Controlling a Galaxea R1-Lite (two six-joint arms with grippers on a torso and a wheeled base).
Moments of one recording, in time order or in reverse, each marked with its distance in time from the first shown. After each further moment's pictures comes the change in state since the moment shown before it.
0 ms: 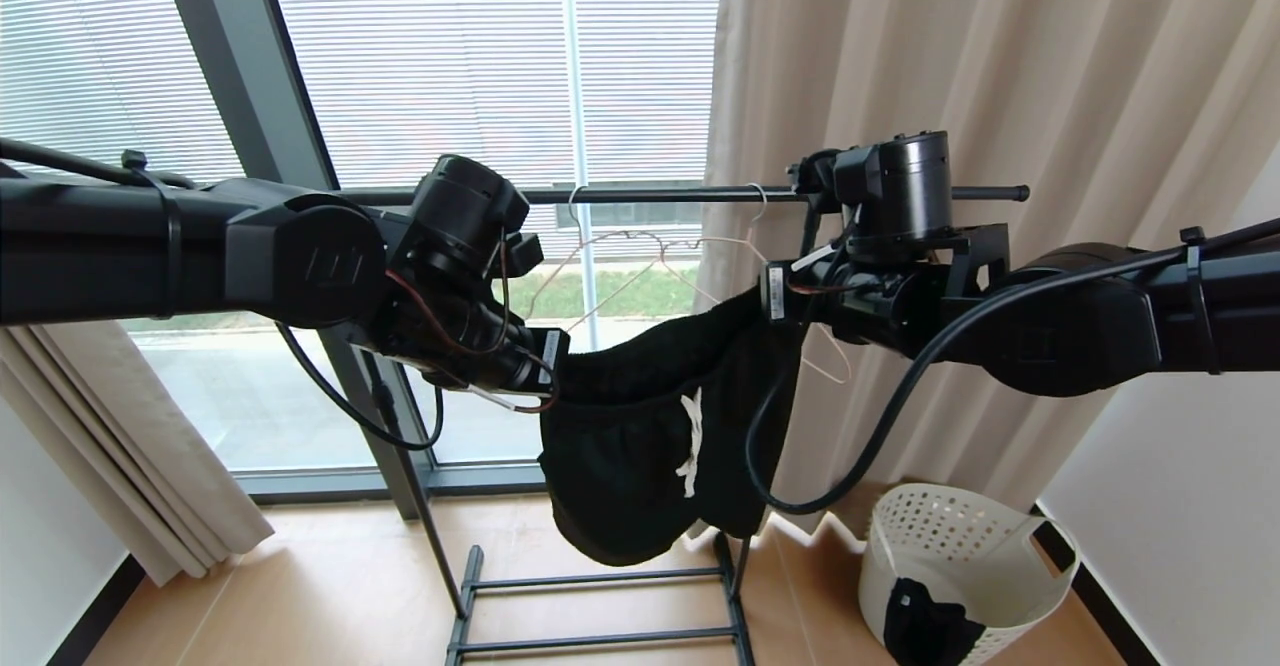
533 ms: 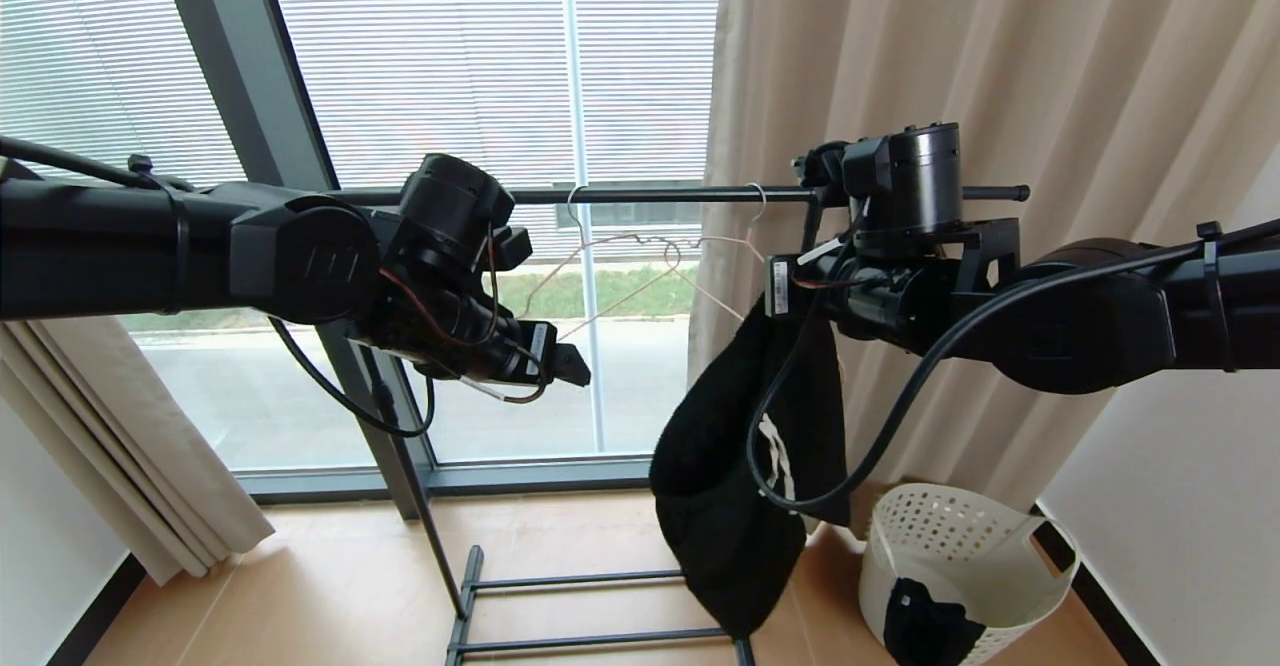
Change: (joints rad) left arm 0.045 0.013 -0.007 -0.034 0.015 0.057; right arm -0.002 -0.010 0.001 -0.003 0.000 0.001
